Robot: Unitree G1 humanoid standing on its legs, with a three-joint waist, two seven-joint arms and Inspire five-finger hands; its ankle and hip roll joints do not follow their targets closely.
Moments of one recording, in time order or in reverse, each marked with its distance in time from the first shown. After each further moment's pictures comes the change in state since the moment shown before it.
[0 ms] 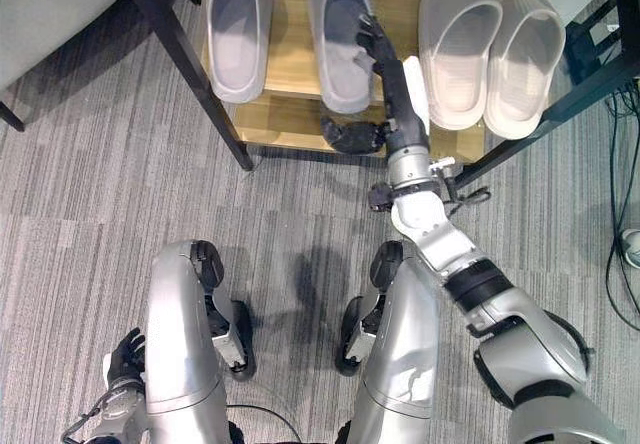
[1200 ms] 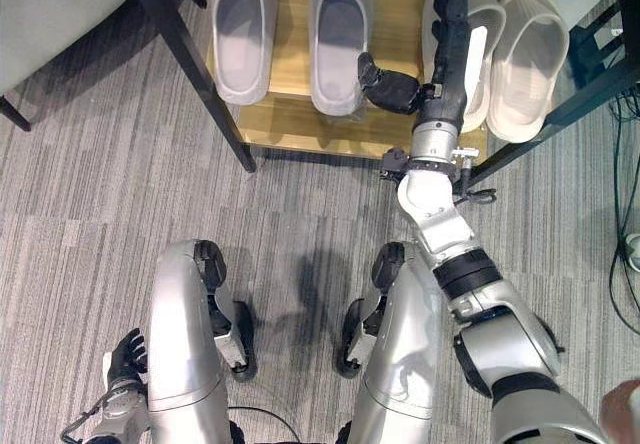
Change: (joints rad) left arm -0.011 0.000 -0.001 0.042 0.077 0.000 0.018; right arm -0.018 0.023 -0.183 0.071 0.061 -0.046 -0.145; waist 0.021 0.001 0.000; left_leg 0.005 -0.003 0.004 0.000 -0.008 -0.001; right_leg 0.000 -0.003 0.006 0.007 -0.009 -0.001
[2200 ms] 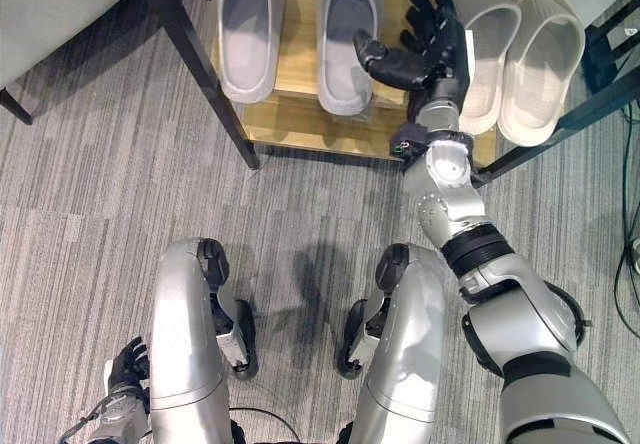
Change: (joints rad) left arm 0.002 0.001 -0.008 0.024 -0.047 0.021 -0.049; right arm -0.094 -0.039 0.112 0.048 0.665 -0.060 0.341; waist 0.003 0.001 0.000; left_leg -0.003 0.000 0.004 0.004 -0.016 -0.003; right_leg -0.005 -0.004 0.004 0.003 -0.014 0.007
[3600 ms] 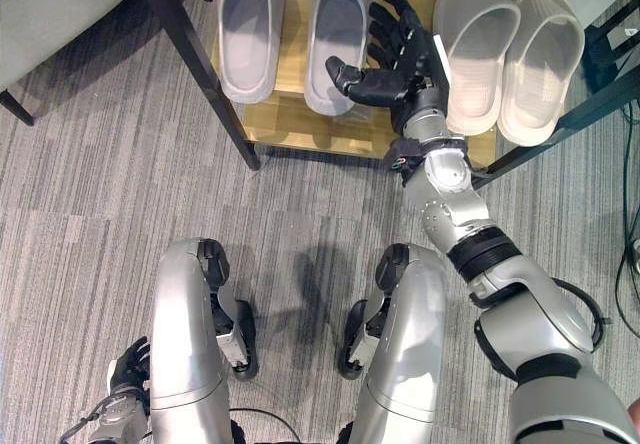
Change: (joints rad) left arm 0.007 0.000 0.000 0.004 0.000 -0.001 -0.042; right arm 0.012 -0.059 0.099 -0.002 0.014 0.018 0.104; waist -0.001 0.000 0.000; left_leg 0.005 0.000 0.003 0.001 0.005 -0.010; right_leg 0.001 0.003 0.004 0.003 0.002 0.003
